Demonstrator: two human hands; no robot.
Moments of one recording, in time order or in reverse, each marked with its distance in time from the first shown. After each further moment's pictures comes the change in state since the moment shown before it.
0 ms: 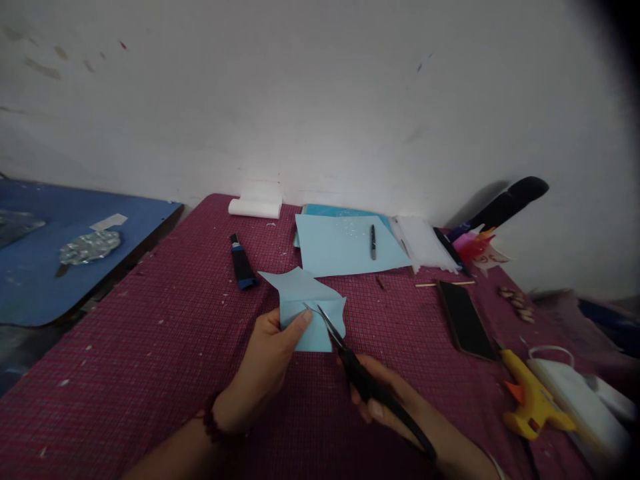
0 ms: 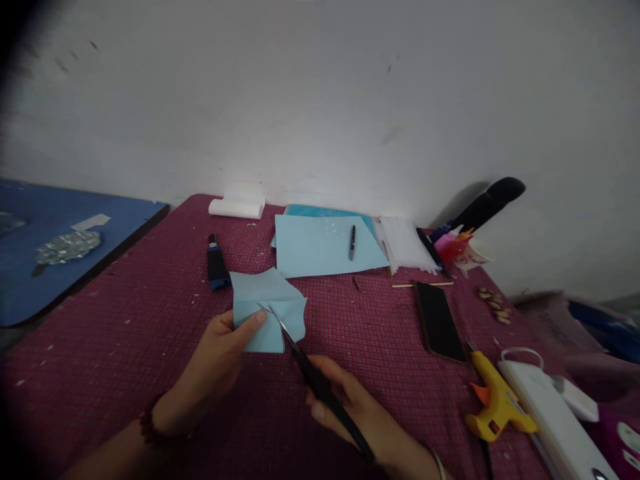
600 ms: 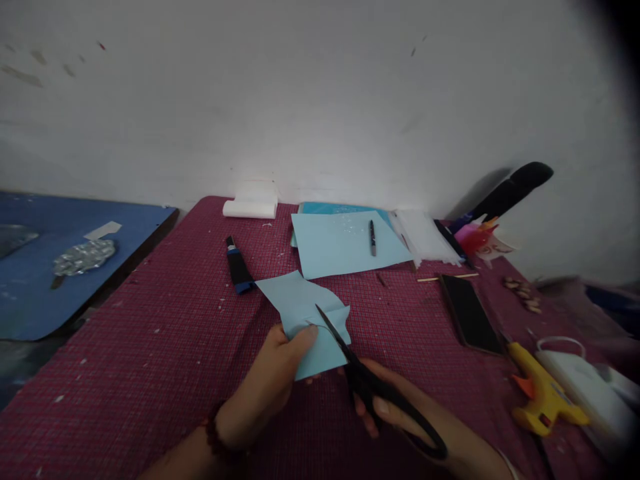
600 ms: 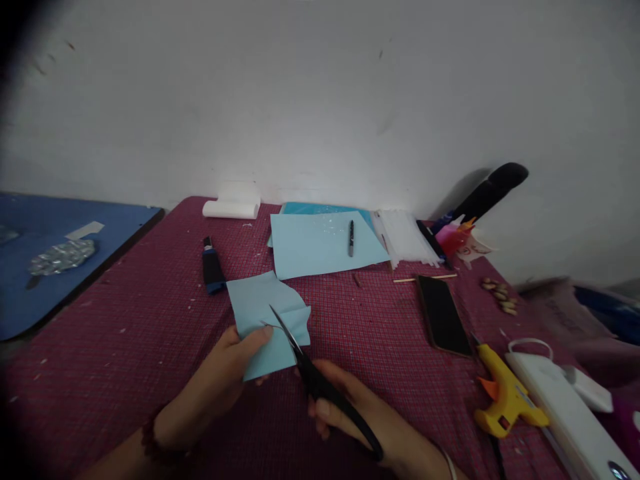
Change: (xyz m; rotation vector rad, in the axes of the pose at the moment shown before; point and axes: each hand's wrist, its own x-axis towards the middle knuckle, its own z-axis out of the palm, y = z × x) left_hand -0.005 -0.004 0.007 0.242 -0.004 -0.180; right_hand -0.002 0.000 -0.003 0.102 -0.060 0.074
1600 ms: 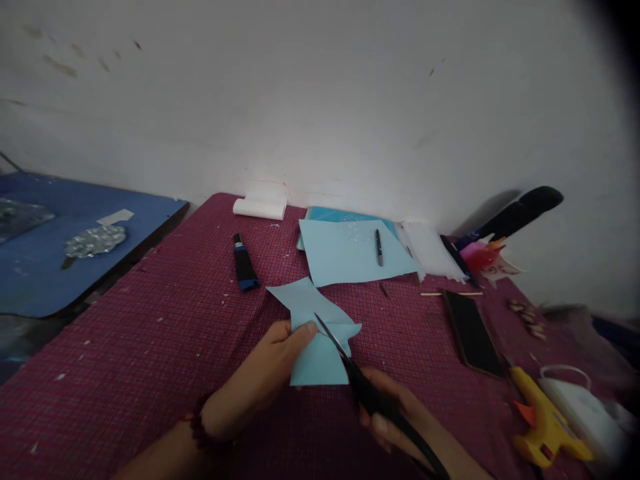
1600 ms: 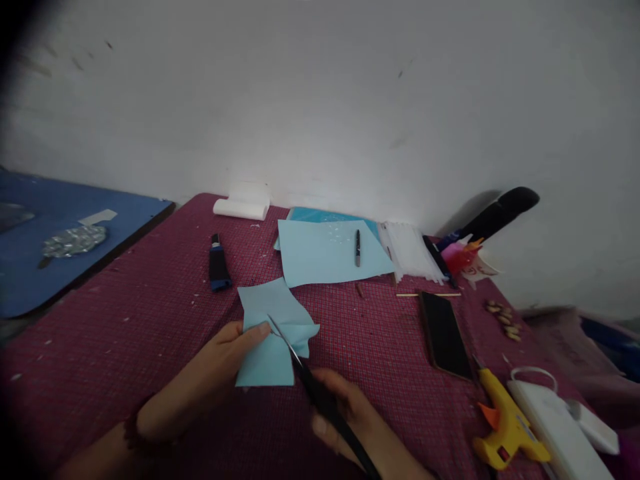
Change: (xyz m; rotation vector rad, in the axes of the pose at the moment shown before) left_hand -0.002 0.005 -0.013 0.021 -0.049 -0.006; right_hand -0.005 0.018 -0.005 -0.122 0.123 0.016
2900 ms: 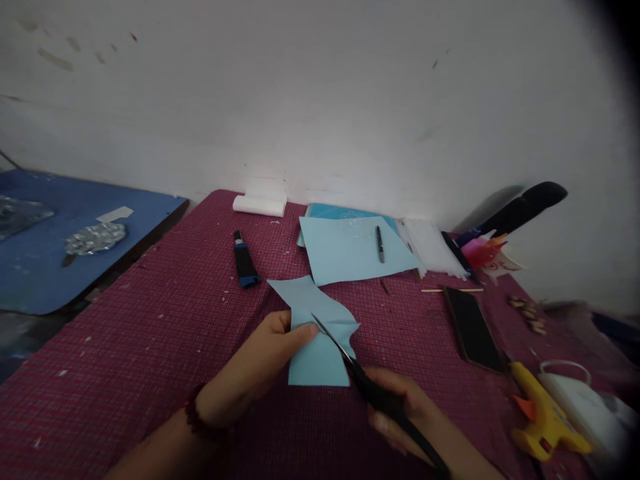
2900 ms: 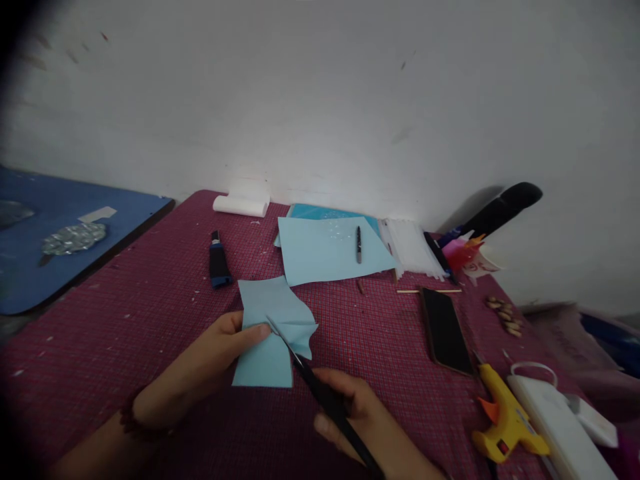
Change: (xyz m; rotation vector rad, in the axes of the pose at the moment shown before) left_hand 0.003 0.011 -0.008 -0.025 -0.155 -0.068; right_hand -0.002 0.004 -0.004 -0.048 -0.007 -0.007
